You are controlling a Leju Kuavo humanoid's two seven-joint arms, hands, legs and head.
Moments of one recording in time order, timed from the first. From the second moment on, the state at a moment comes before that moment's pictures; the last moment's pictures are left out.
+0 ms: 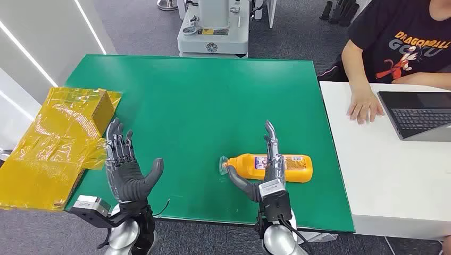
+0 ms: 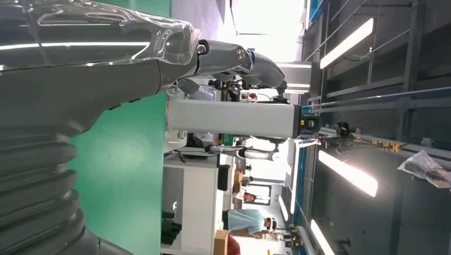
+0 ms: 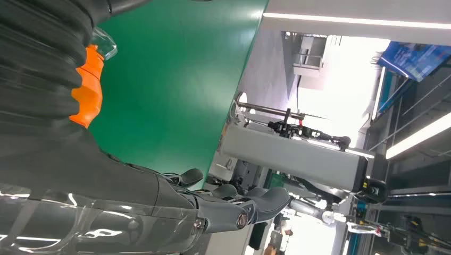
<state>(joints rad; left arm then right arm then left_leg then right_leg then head) -0.03 -0.16 -0.31 -1.43 0.05 0.37 -0.66 -0.20 0.07 0.73 -1.31 0.05 -0.59 -0.62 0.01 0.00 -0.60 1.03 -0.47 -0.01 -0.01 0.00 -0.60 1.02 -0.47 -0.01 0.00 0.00</state>
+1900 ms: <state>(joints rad) -0.04 -0.17 -0.31 -1.44 0.03 0.22 -0.65 -1.00 -0.41 1.11 -1.02 0.44 0.60 -0.20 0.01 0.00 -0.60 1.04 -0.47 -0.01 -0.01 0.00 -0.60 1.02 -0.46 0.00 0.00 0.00</state>
